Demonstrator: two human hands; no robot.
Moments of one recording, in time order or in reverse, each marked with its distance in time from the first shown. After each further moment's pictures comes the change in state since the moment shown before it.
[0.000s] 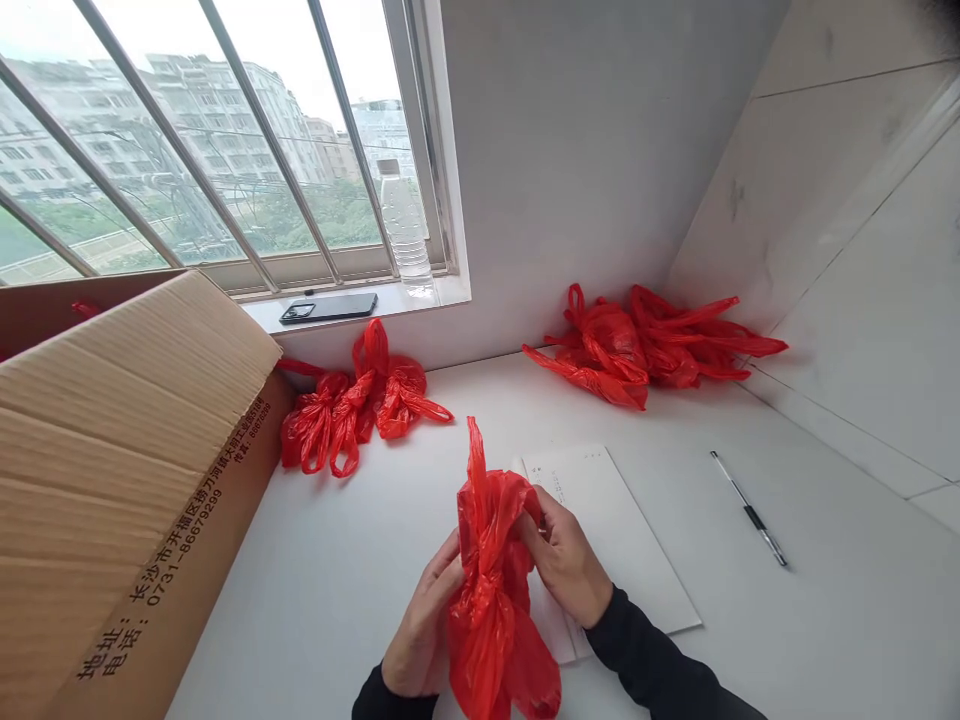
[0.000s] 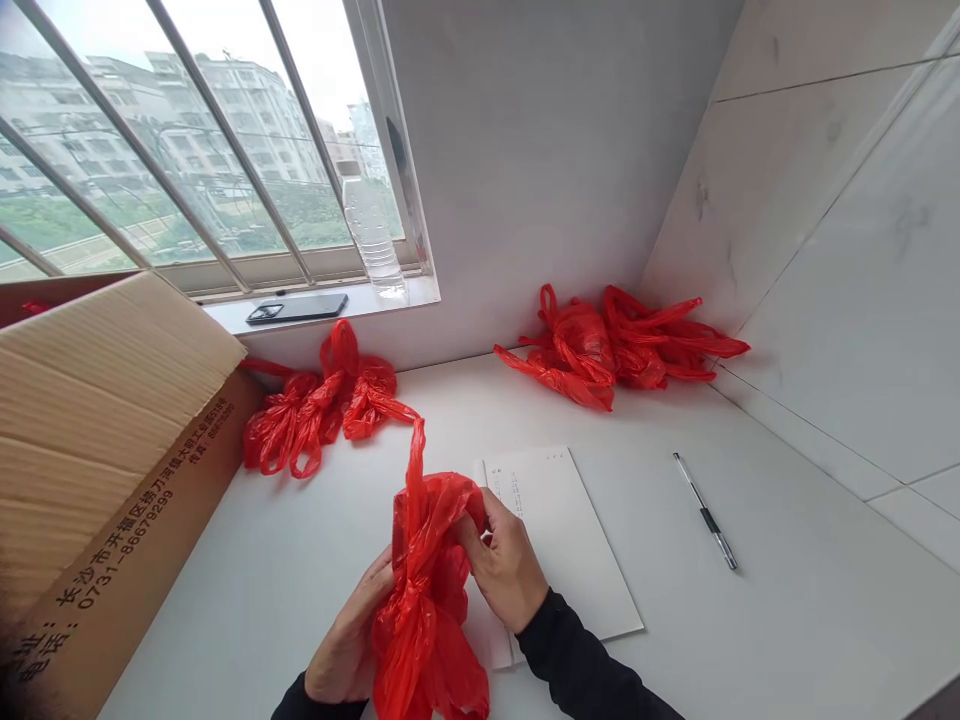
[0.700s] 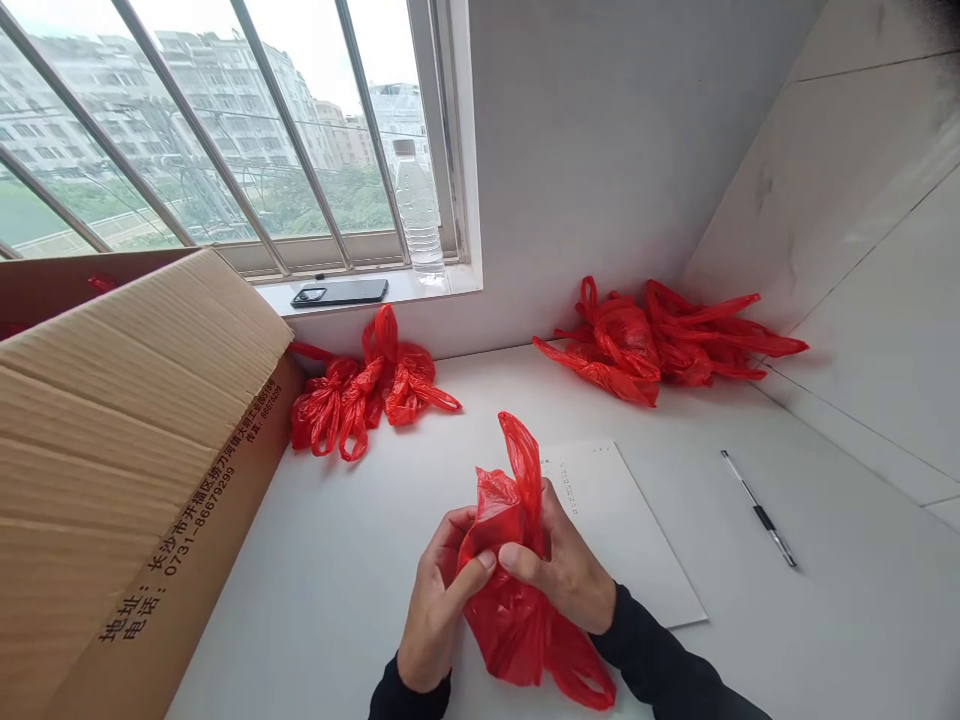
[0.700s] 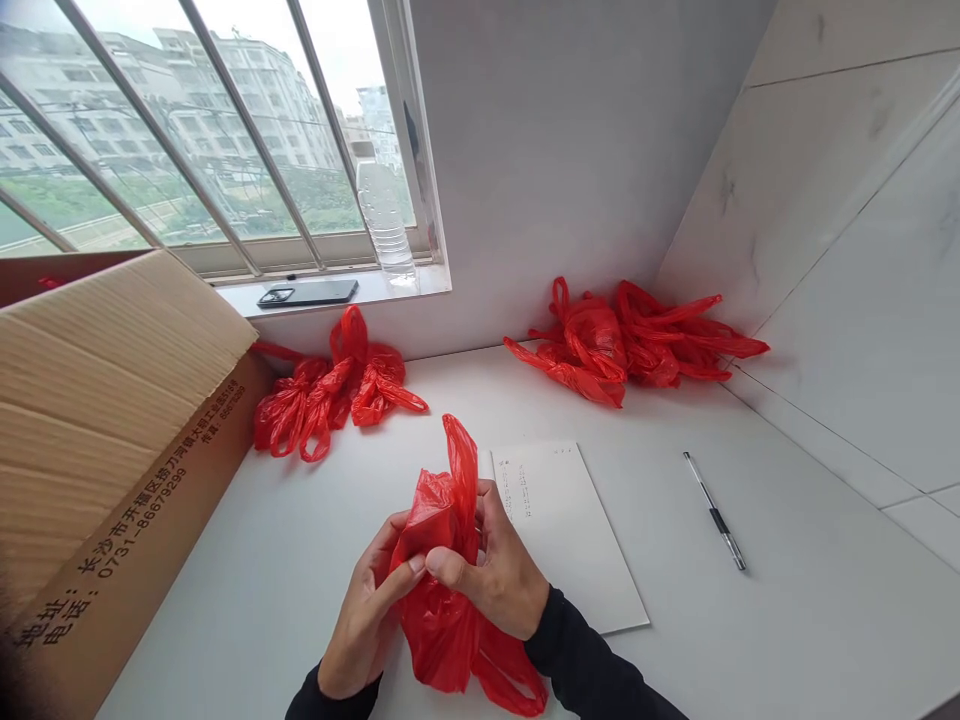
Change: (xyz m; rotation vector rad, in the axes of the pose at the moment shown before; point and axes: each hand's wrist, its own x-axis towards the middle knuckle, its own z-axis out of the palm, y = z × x) left_hand 0.002 -0.002 -0.005 0.424 0.005 0.251; right_hand -0.011 -0.005 0.004 0.258 -0.225 -0.076
